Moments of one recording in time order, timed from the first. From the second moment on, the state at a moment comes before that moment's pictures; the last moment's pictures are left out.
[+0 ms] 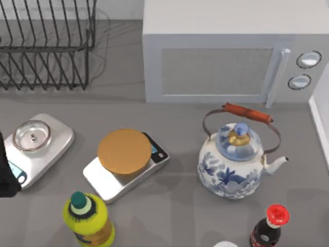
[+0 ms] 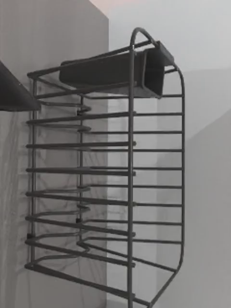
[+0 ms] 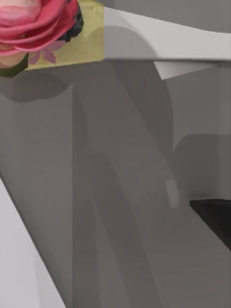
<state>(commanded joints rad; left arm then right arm) 0.00 0.00 0.00 0.00 0.00 0.00 -0.23 1.59 0.60 -0.58 0.00 0.22</state>
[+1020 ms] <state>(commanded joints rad) 0.00 0.00 0.00 0.00 0.00 0.00 -0.23 1.52 0.64 -0.66 0.01 0.22</state>
